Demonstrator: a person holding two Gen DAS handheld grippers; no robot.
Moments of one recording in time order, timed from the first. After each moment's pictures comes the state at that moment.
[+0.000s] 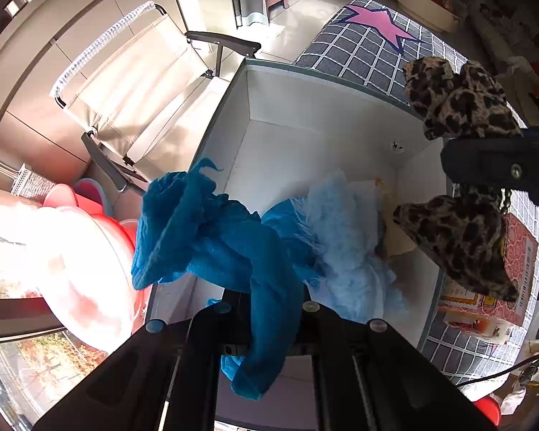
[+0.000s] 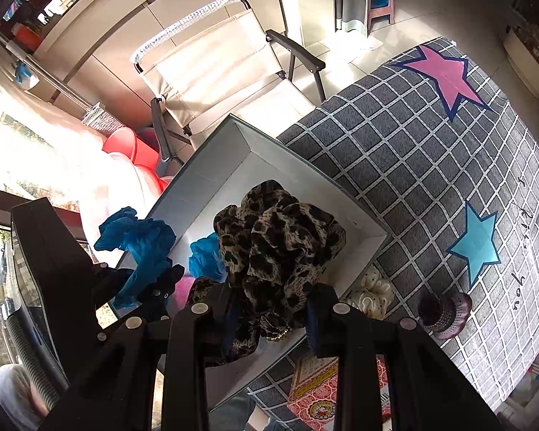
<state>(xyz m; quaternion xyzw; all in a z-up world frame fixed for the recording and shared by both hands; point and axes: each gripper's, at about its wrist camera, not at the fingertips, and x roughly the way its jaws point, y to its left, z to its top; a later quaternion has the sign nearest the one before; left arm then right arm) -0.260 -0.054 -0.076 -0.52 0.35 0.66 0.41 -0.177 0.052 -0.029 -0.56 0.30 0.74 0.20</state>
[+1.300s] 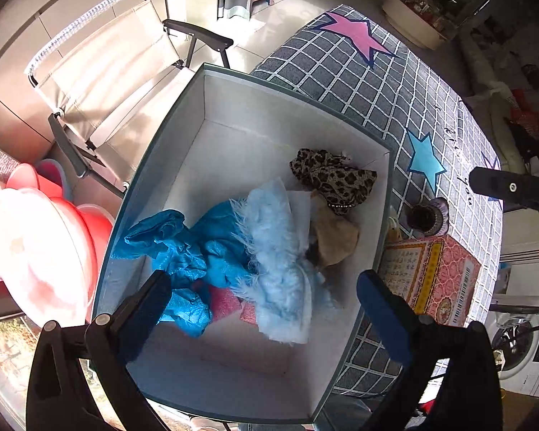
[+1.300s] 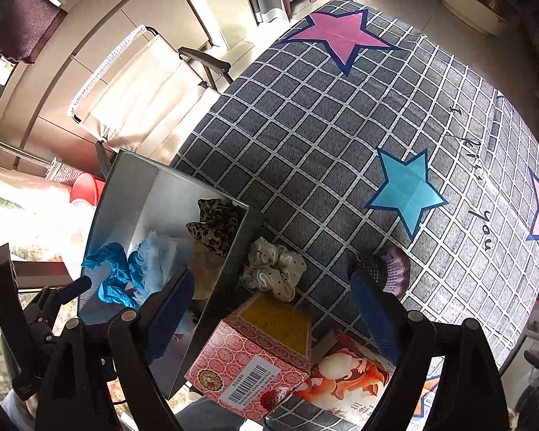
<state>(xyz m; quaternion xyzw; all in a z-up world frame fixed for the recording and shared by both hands) -0.246 -0.036 -0.060 -0.58 0.29 0.62 0.44 -0.077 0.123 -0.033 -0.55 0.39 0.68 0.30</state>
